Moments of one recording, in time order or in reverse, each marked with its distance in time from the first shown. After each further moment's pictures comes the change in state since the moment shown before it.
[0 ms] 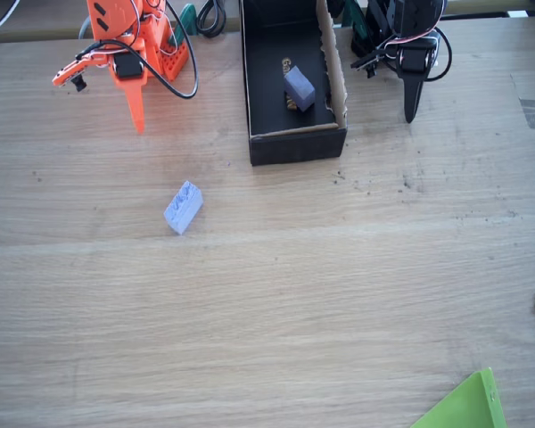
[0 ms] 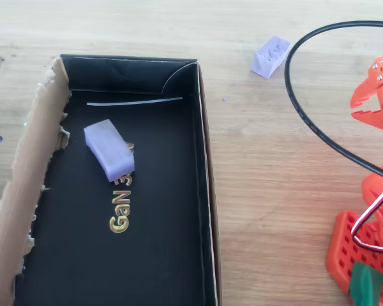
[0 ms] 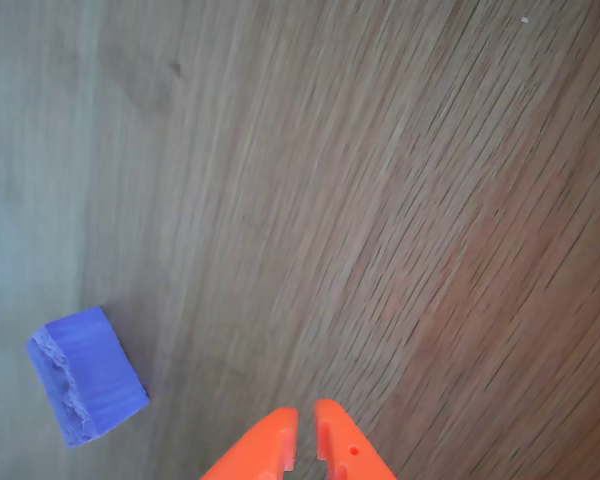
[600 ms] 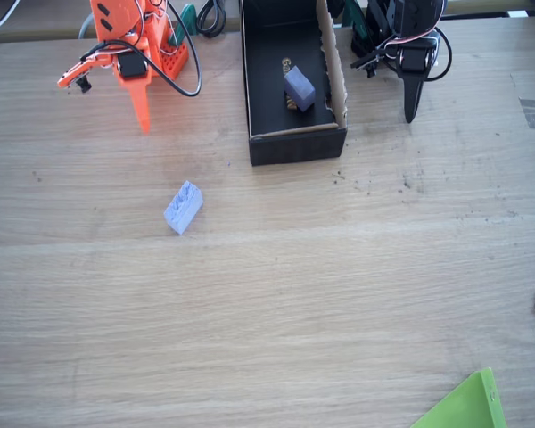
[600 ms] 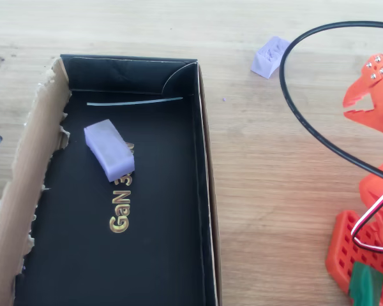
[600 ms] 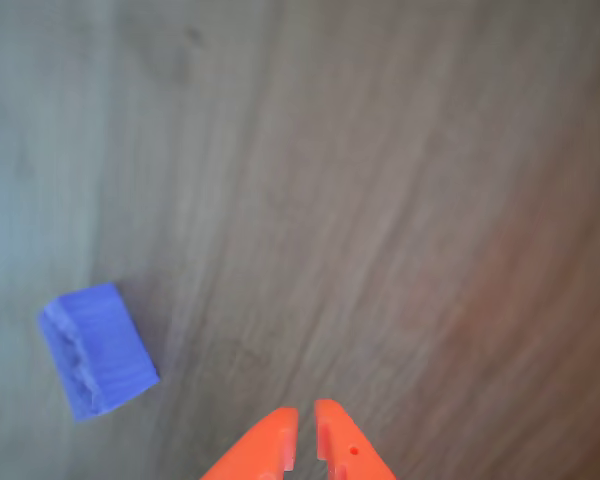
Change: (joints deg) arm -3.0 0.0 0.0 -1.9 4.5
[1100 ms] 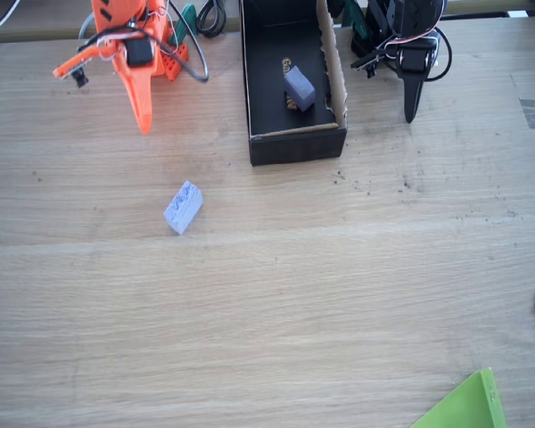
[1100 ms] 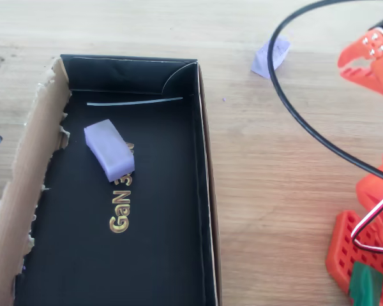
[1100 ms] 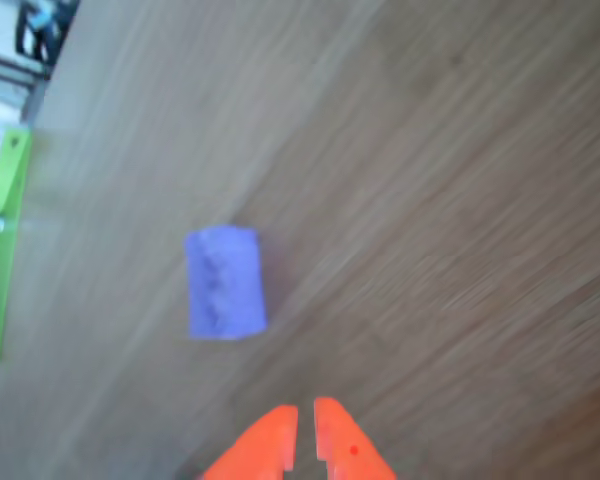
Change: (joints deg) arm -6.7 -7.9 -13.6 -3.7 9.8
